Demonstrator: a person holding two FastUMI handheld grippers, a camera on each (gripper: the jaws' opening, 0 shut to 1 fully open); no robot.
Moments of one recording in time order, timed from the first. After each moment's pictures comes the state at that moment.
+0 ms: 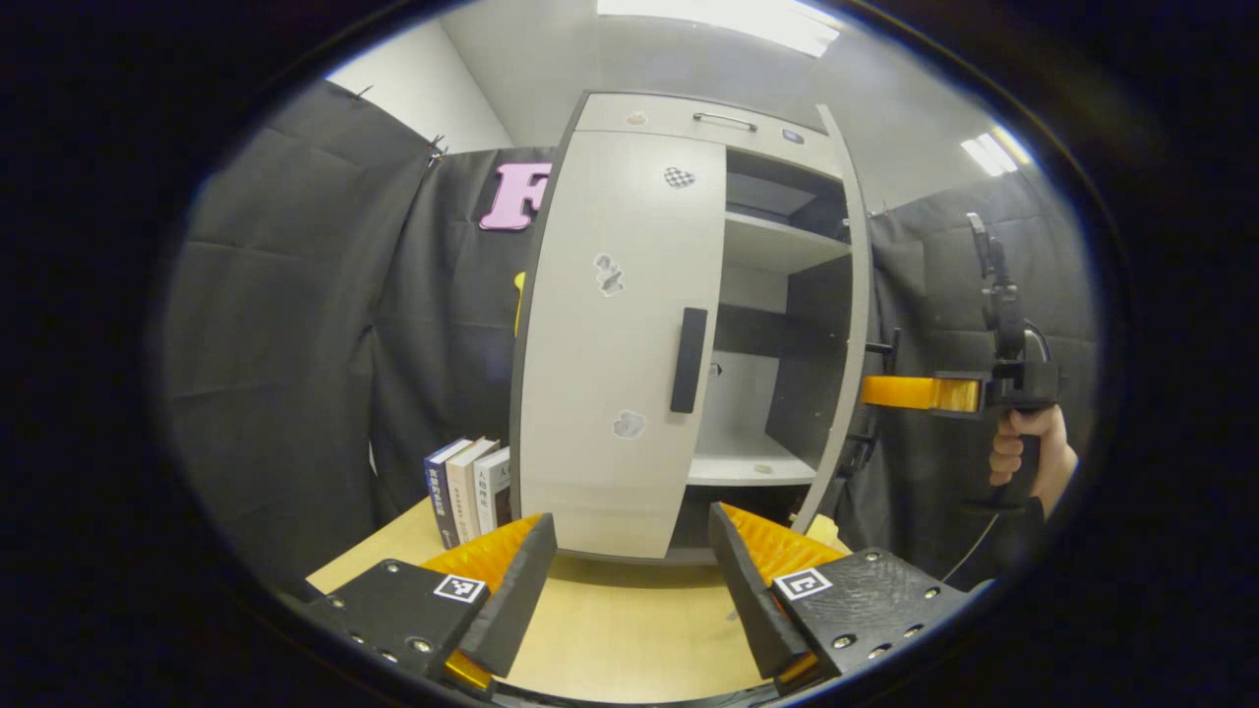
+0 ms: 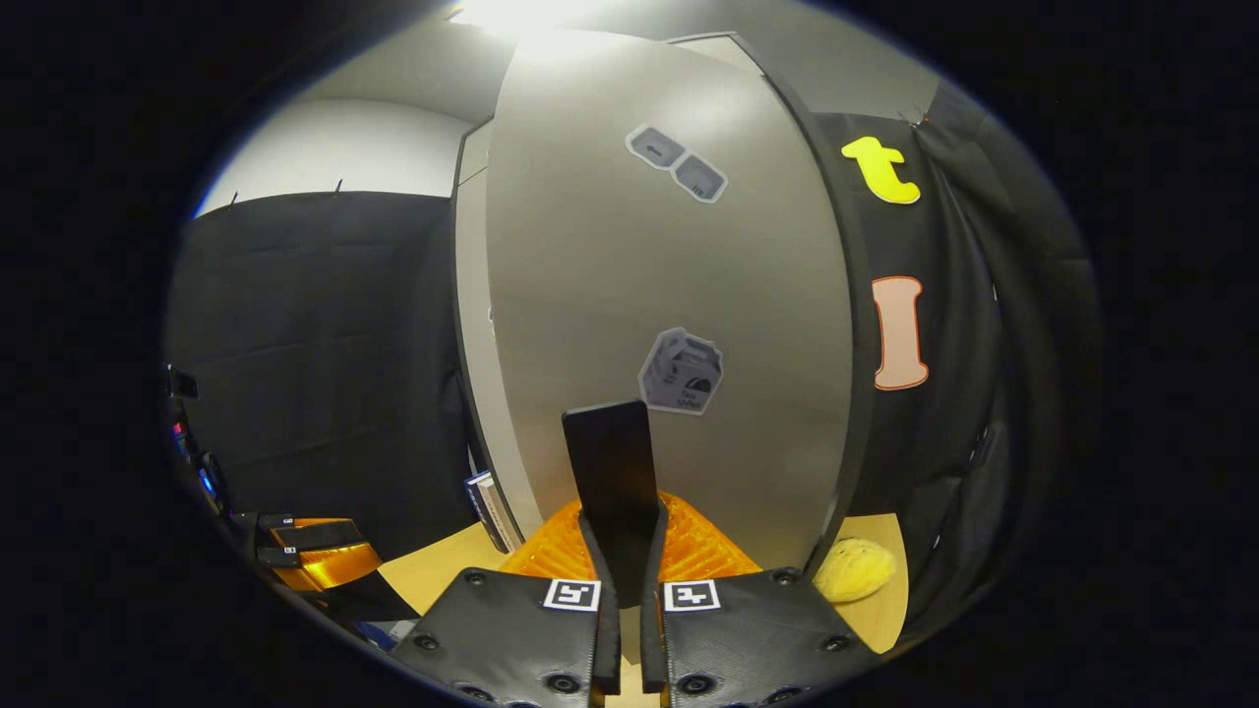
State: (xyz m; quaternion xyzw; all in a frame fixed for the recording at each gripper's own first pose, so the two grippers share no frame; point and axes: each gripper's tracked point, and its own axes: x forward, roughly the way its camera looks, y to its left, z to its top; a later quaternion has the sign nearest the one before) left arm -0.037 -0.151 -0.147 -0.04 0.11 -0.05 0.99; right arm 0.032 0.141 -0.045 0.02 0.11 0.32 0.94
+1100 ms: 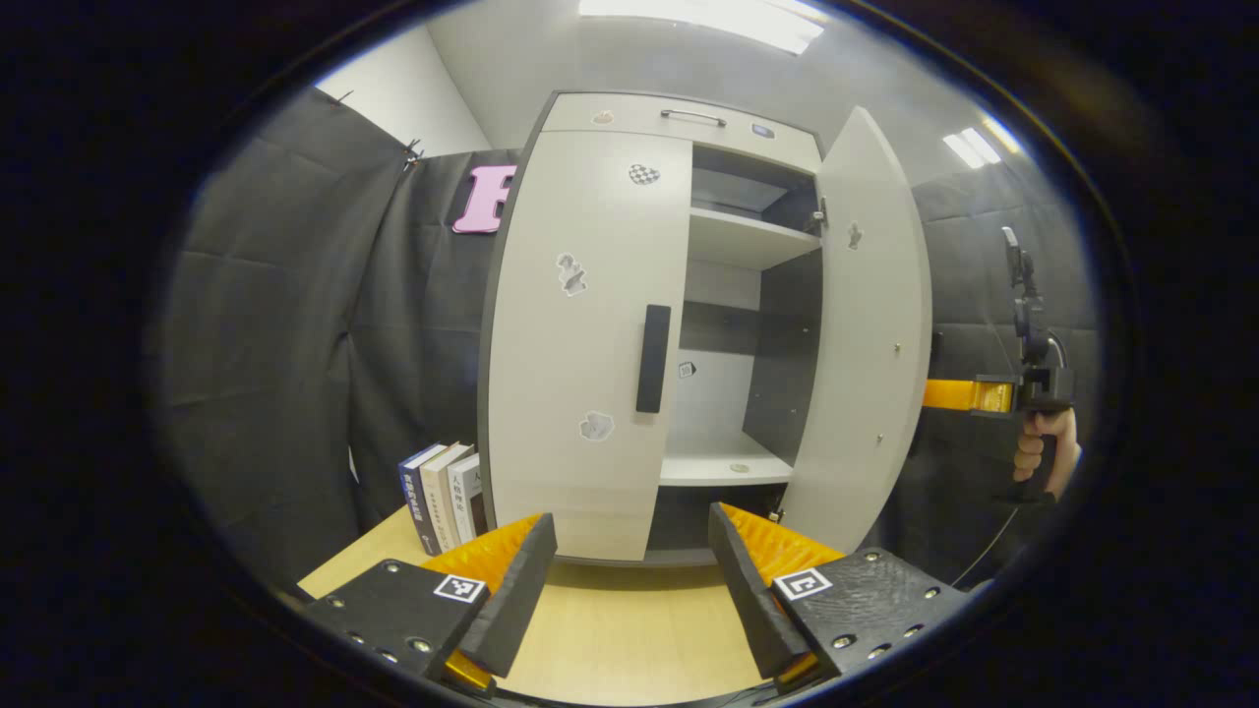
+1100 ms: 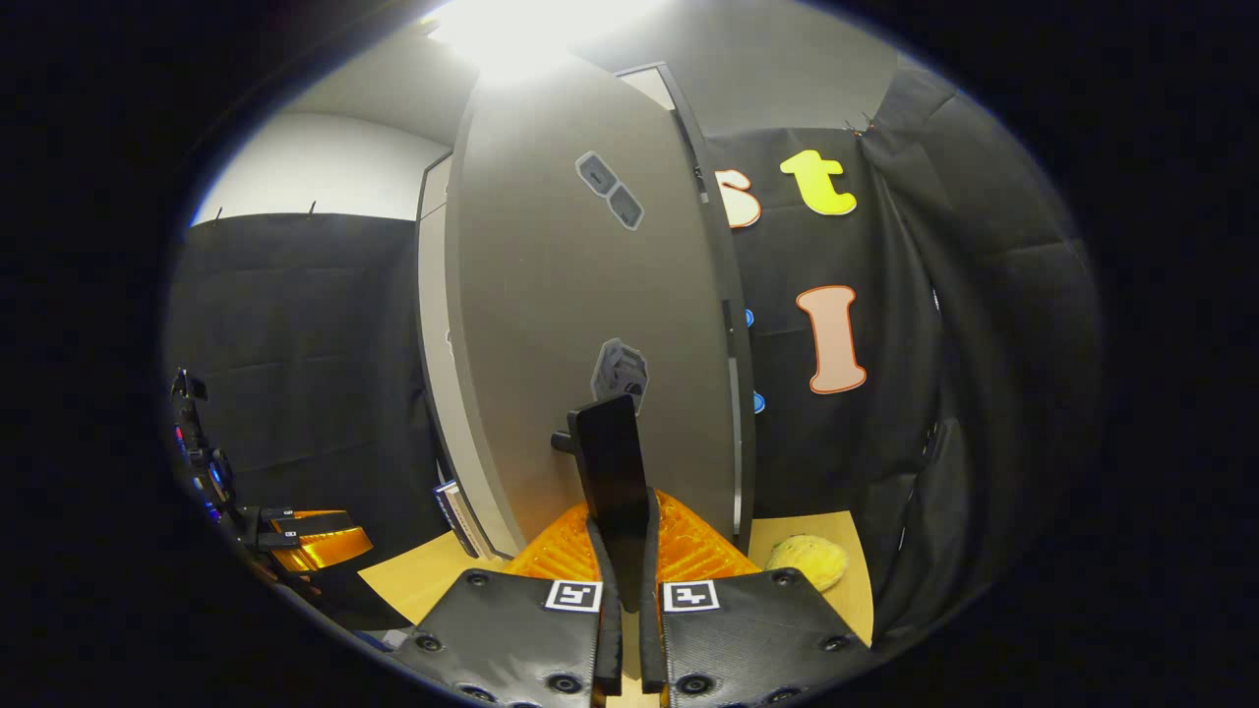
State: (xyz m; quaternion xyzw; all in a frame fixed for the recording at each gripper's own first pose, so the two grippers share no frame) left arm -0.032 -0.174 -0.147 -0.03 0.11 -0.08 0.99; right arm 0.017 0.045 -0.044 0.04 0.08 0.27 0.96
